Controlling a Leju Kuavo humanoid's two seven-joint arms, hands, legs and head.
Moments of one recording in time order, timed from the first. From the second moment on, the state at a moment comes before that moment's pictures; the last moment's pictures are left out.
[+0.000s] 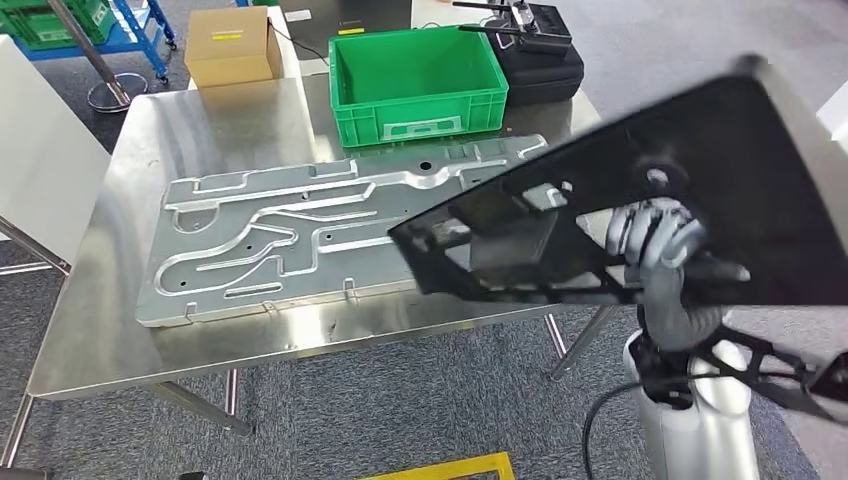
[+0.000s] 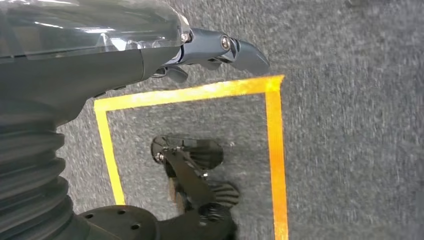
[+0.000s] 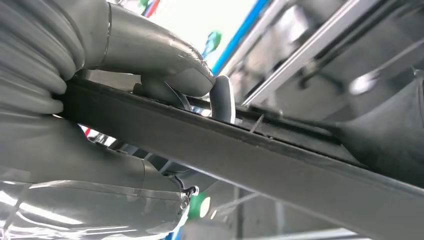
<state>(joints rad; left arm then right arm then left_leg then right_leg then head) -0.08 0.13 -0.60 -0.15 0.83 0.09 -0.37 -0.36 -0.06 0.09 -1.78 -0.18 0.40 -0.69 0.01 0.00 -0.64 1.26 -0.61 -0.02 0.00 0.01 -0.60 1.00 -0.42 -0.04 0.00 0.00</state>
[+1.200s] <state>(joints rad) -0.14 0.12 -0.70 -0.16 0.76 0.02 -0.38 -1.14 0.03 0.79 -0.36 1.00 0.12 -0.20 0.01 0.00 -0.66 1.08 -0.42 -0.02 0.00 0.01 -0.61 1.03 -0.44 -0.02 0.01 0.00</state>
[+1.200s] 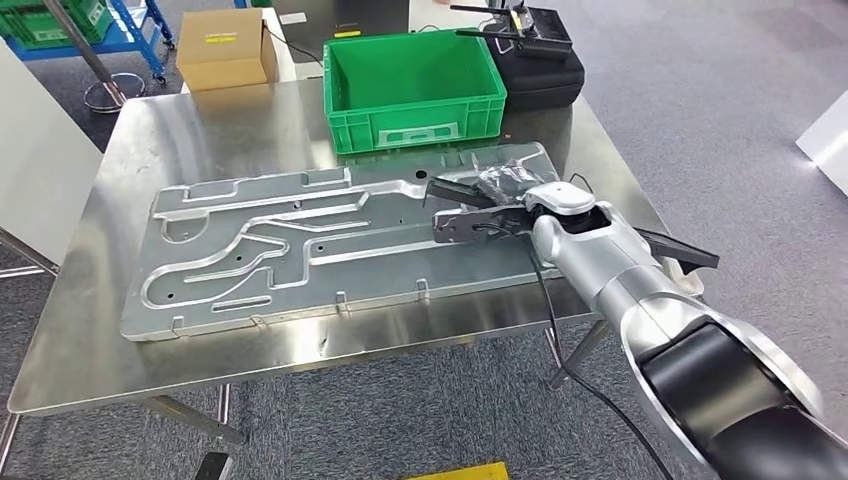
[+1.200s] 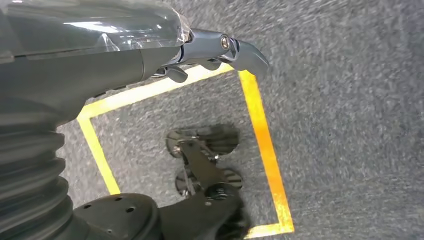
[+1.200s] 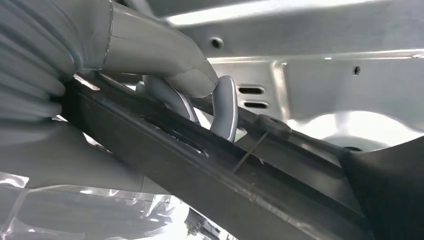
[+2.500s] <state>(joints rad) -0.13 0.11 -0.73 -0.17 0.75 0.00 -0.40 -0.63 -0.15 0.24 -1.15 0.65 -0.48 -0.60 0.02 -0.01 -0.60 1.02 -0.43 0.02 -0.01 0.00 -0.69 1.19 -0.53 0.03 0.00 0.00</state>
